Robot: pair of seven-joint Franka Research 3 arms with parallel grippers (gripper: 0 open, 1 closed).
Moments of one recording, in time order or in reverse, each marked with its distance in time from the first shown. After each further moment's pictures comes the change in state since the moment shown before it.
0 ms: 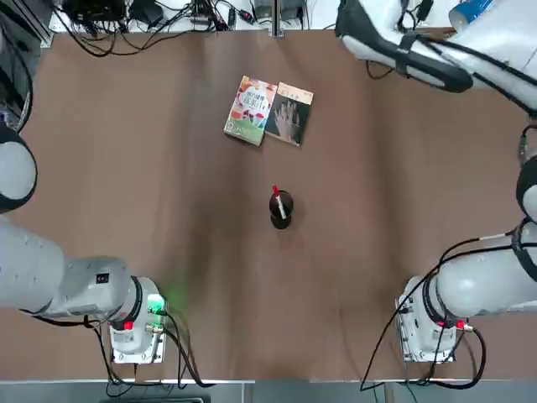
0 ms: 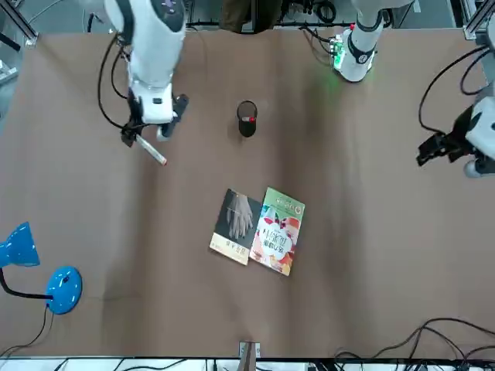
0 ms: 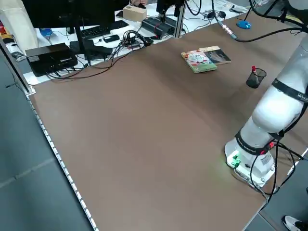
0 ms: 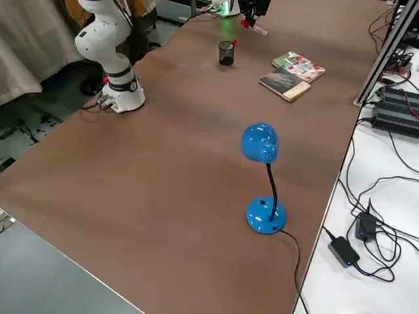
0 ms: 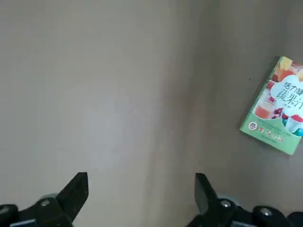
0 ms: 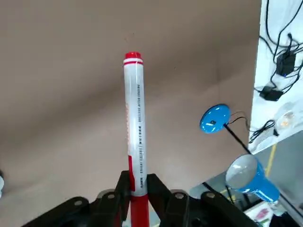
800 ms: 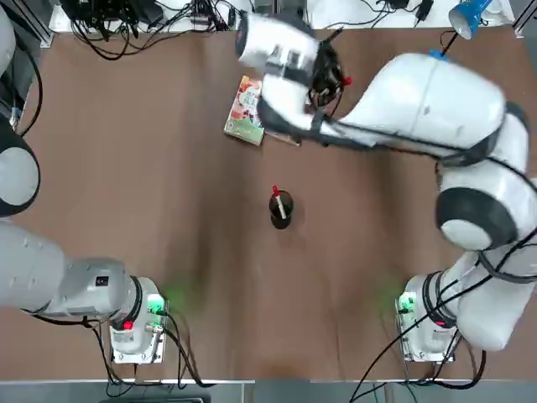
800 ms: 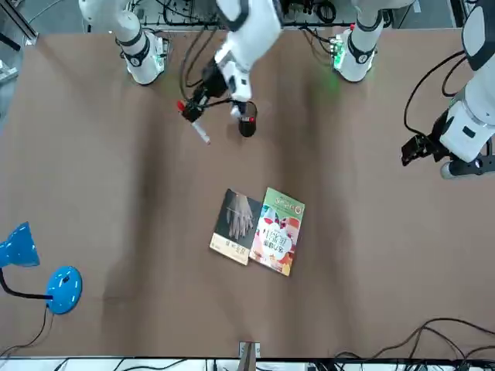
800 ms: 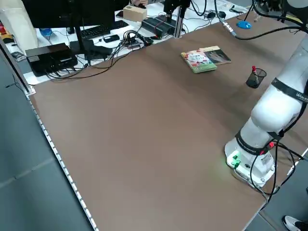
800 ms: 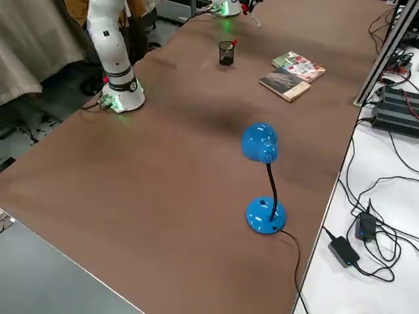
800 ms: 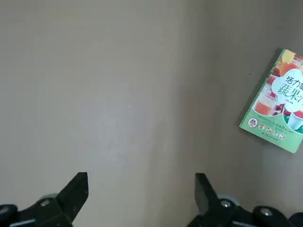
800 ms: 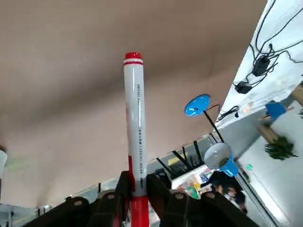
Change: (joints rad) left arm -0.050 -0.001 -0.009 -0.018 0.042 0.000 -0.057; right arm 0.867 0.313 -0.571 0.286 -0.082 -0.277 0.068
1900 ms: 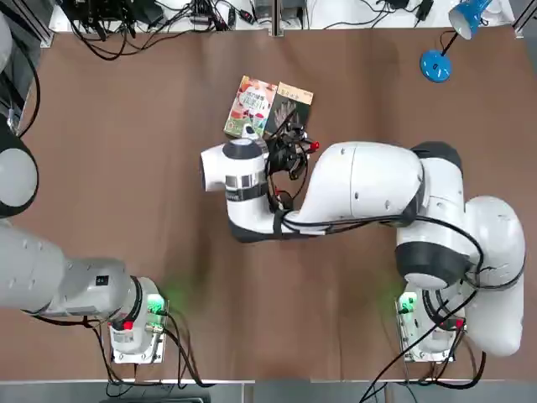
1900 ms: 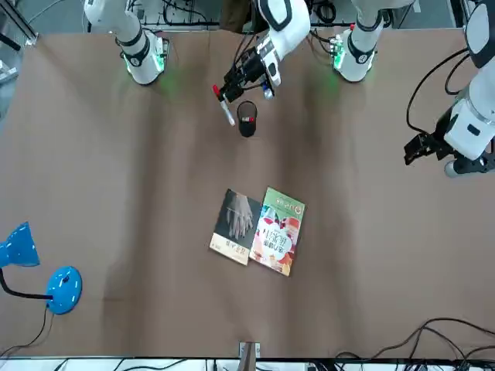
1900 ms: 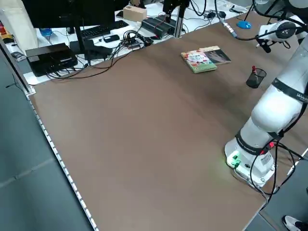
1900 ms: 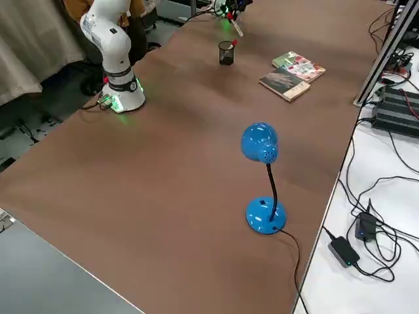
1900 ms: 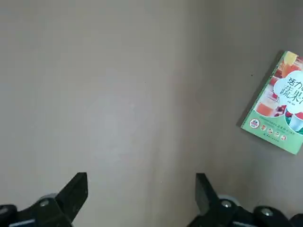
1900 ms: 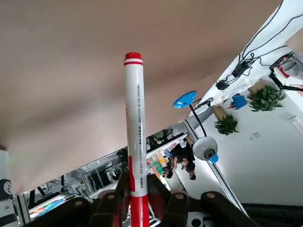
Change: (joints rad) left arm 0.009 -0.010 0.001 -0.003 0.000 0.000 0.001; right arm 0.257 0.218 -0.004 0.014 -0.040 -0.081 0.168
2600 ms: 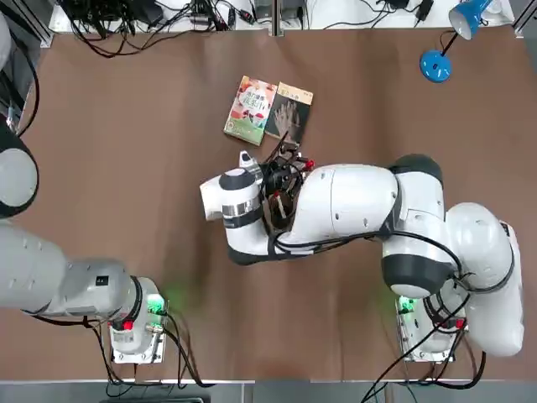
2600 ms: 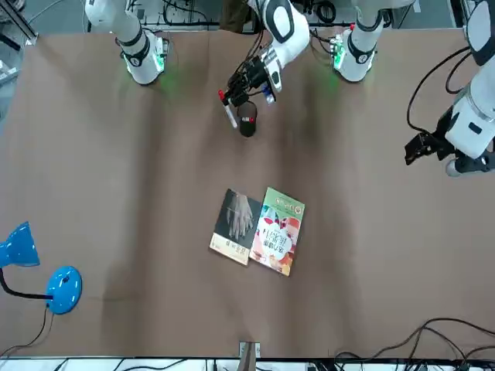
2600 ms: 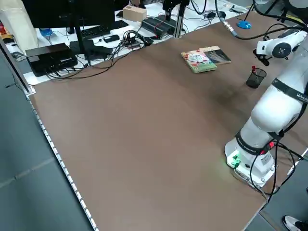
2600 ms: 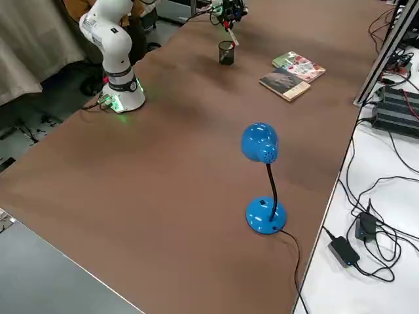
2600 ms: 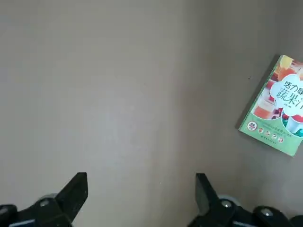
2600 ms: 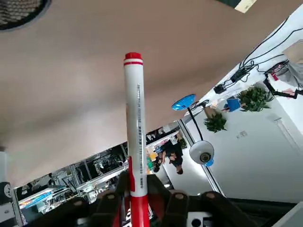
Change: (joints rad) left arm 0.000 0.002 -0.001 0.019 0.000 0.000 0.010; right arm 0.048 0.079 0.001 0.009 0.000 0.005 0.005
